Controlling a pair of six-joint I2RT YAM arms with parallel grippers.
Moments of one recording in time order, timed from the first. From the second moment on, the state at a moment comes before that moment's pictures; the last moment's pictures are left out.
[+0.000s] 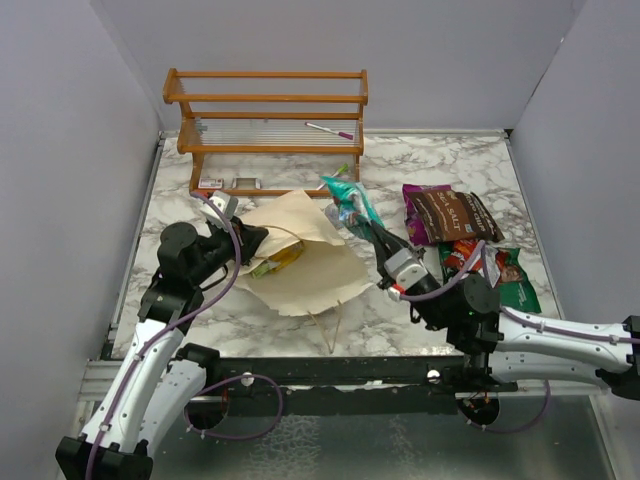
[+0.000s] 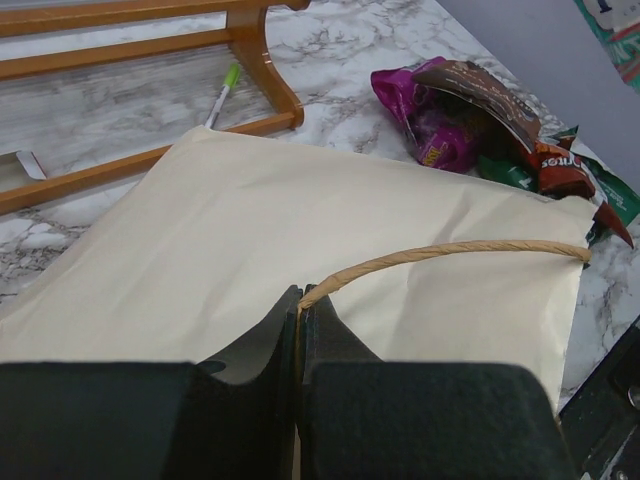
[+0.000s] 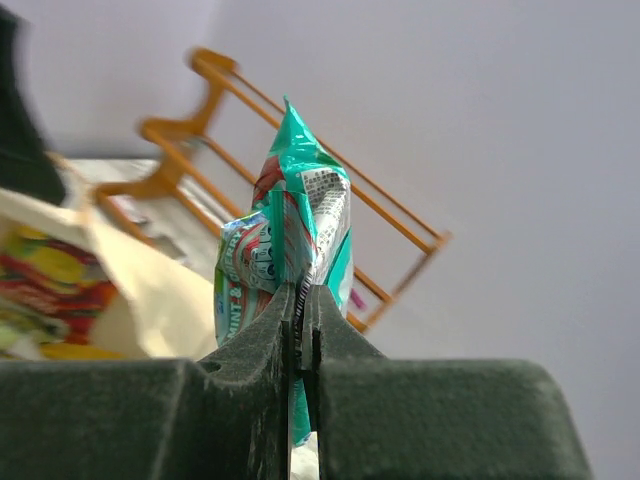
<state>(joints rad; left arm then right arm) -0.26 0.66 0.66 -0.17 0.41 -0.21 1.31 0.80 0.61 0.59 0.46 -0.79</state>
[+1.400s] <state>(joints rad) -0.24 0.51 0.64 -0.12 0.45 -0.21 0.81 1.11 0.90 0.55 0.49 -0.51</state>
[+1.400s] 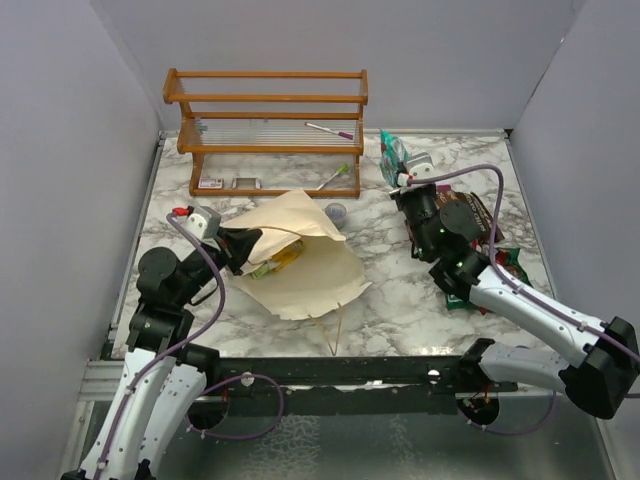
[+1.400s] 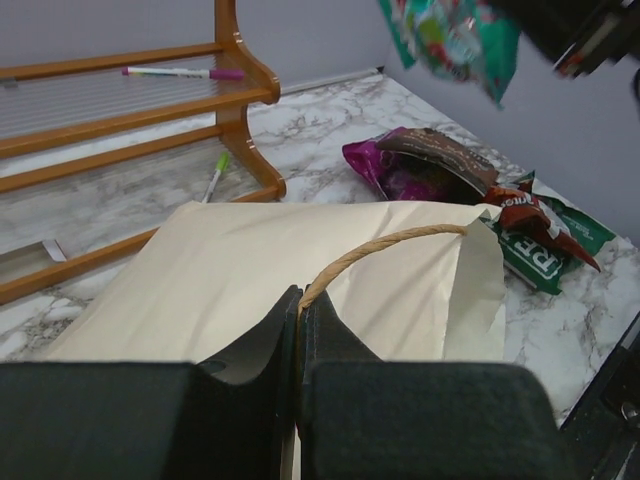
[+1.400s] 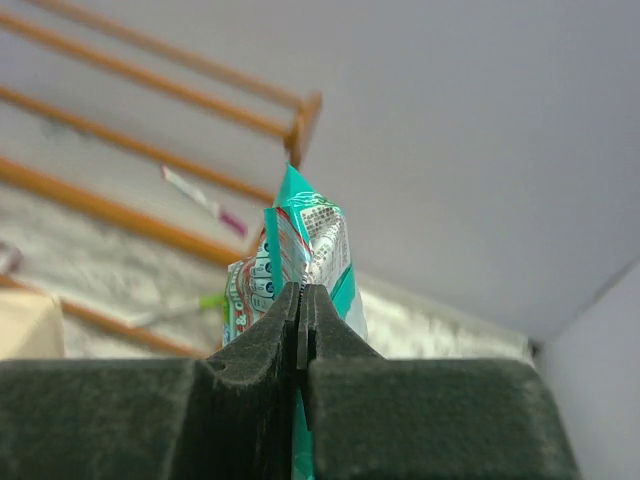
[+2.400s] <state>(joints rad) -0.24 0.46 0.59 -0.06 0.66 -0.40 0.67 0.72 0.32 -0.09 0.73 0.68</state>
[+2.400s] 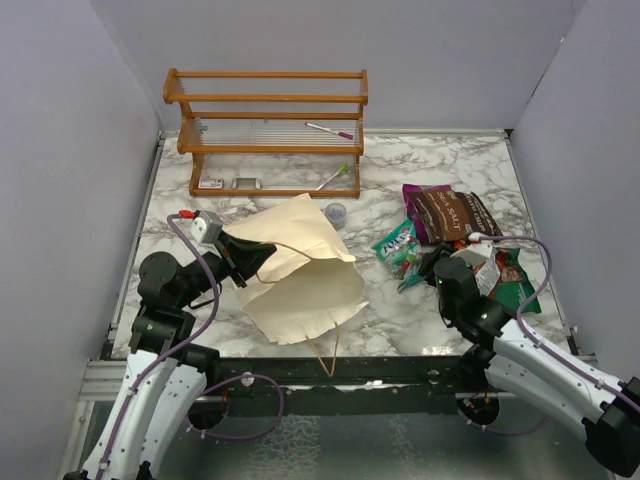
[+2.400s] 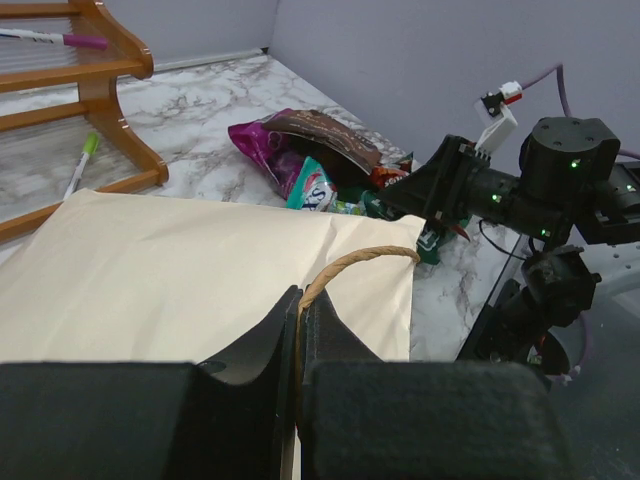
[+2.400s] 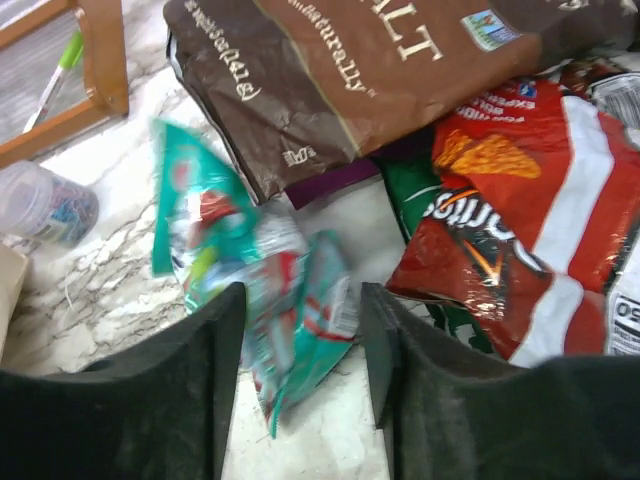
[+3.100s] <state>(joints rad) -0.29 0.48 0.59 -0.11 0.62 -0.40 0.68 0.64 0.35 0.47 -0.49 0.11</state>
